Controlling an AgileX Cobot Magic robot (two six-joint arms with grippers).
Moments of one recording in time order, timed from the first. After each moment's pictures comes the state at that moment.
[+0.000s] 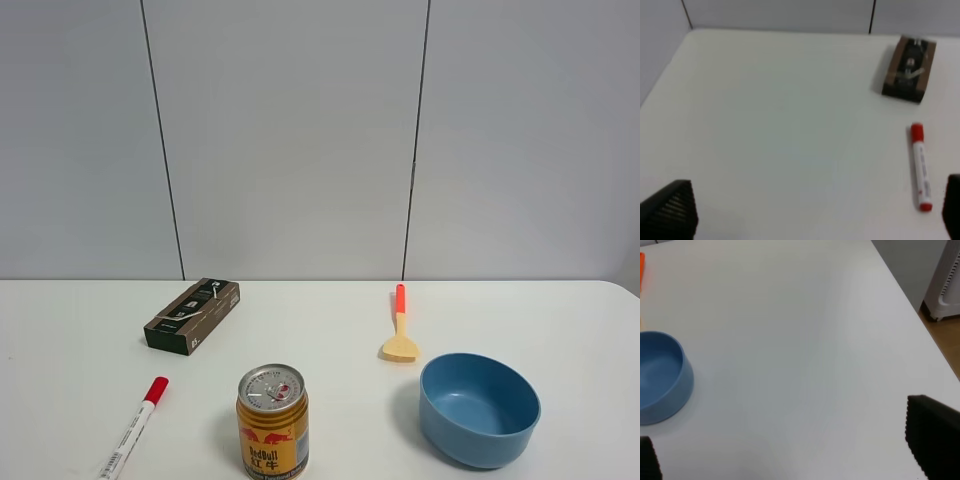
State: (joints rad) left arm 0.16 -0.01 -0.53 -0.07 1.04 0.05; right arm -0.06 0.00 -0.49 0.00 1.08 -0.01
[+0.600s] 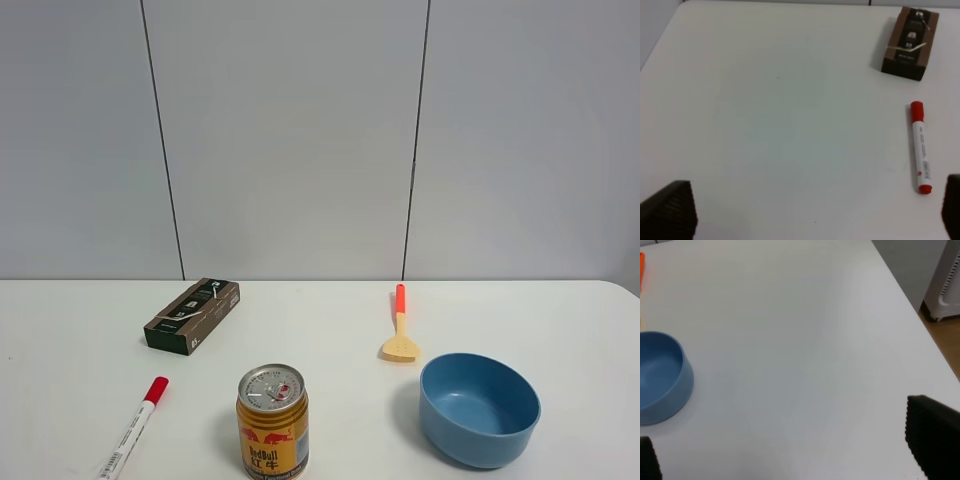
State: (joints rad) left arm 0.16 -0.01 -0.51 -0.07 1.06 0.06; right arm -0.06 0.00 -0.49 0.00 1.08 -0.01
